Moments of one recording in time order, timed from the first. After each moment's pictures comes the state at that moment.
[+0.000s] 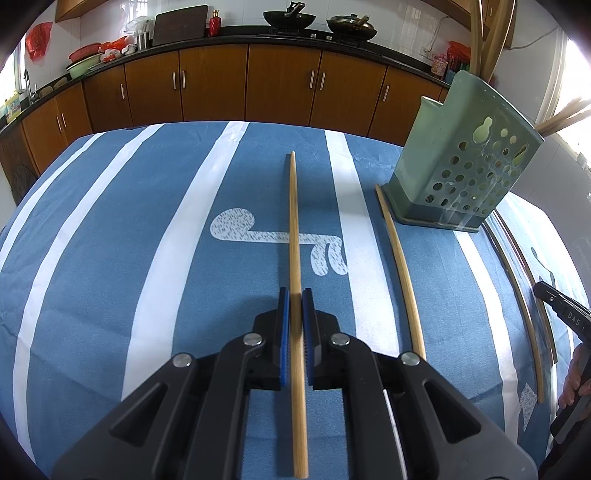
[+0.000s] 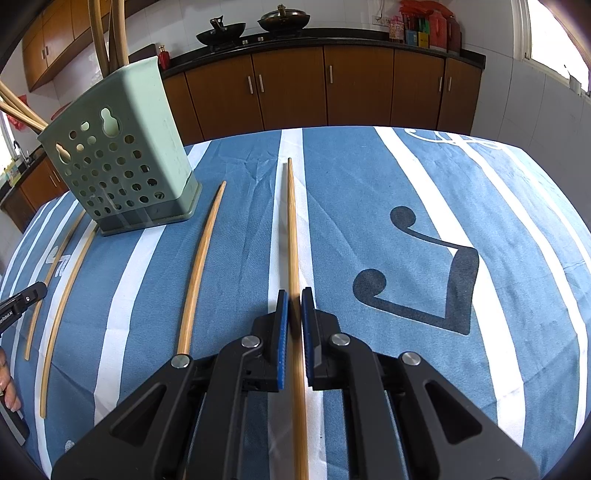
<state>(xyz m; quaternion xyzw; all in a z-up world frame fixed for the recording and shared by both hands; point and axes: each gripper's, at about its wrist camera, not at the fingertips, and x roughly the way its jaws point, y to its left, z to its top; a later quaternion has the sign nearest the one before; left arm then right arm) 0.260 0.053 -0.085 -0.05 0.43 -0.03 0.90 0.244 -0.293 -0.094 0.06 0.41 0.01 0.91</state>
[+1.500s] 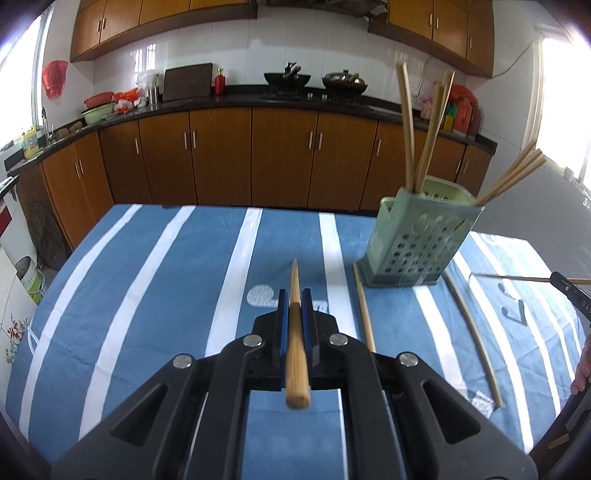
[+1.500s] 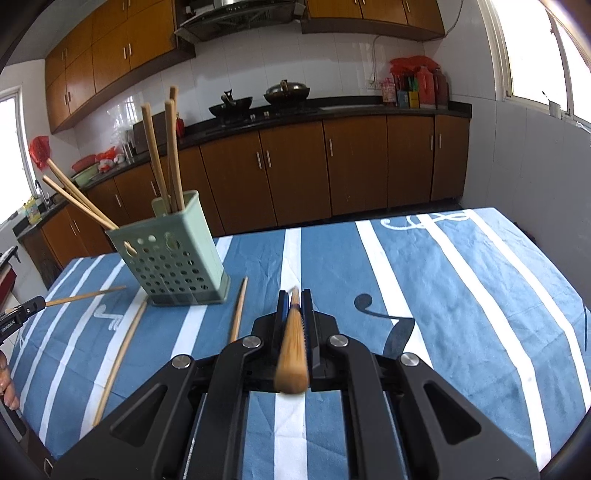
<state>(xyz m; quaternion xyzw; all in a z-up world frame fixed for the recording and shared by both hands) 0.201 0.062 0.018 -0.03 0.32 -0.02 0.95 0.186 -0.320 0.002 0.08 0.28 0.02 0.96</state>
